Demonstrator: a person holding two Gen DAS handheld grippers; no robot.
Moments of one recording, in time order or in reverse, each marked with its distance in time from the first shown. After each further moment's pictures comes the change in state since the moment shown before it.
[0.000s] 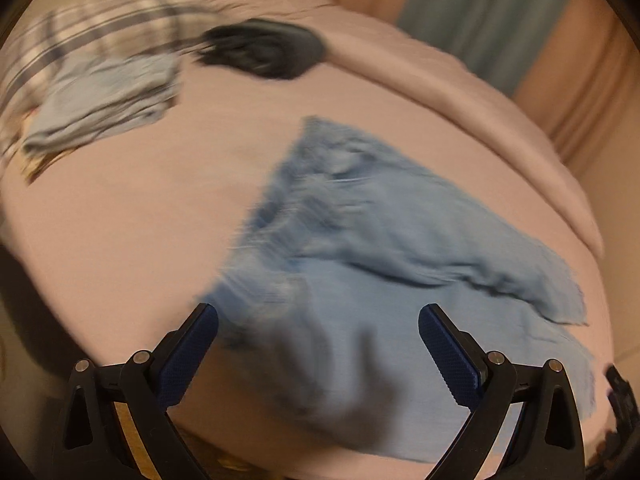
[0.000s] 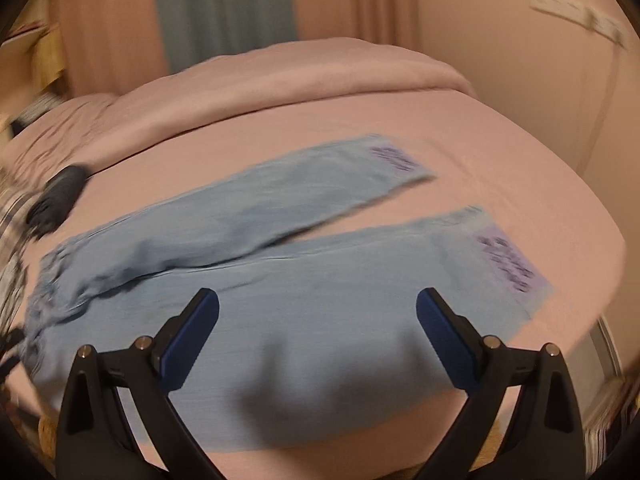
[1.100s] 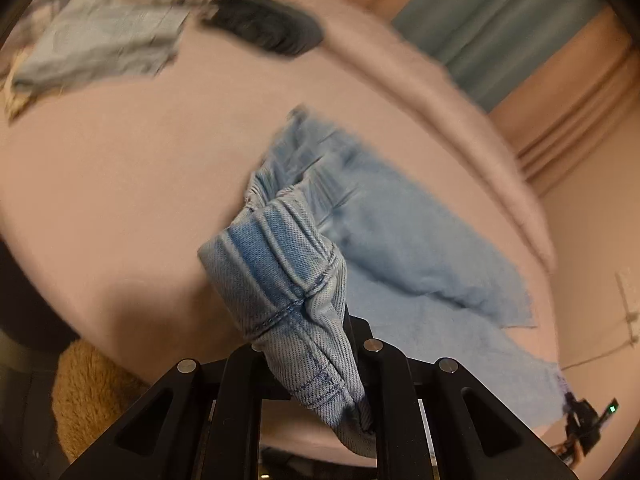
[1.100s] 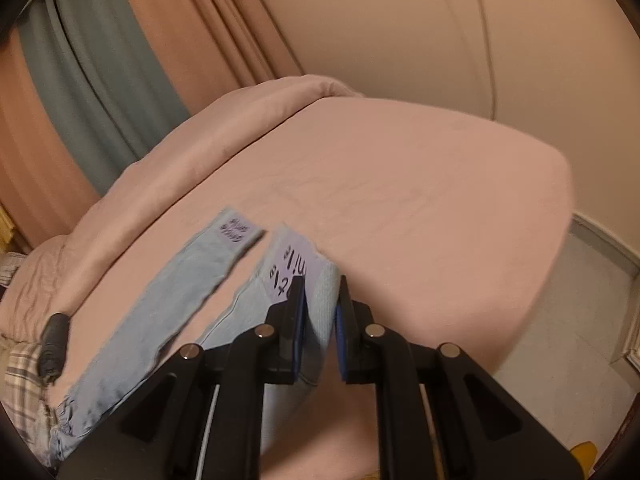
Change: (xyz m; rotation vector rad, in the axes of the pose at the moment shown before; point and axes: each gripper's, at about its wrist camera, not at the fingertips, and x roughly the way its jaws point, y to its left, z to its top) left arm 0.012 0.028 -0.004 -0.102 0.103 -0.178; right arm -0.021 -0.185 0.005 0.433 -0.113 -0.049
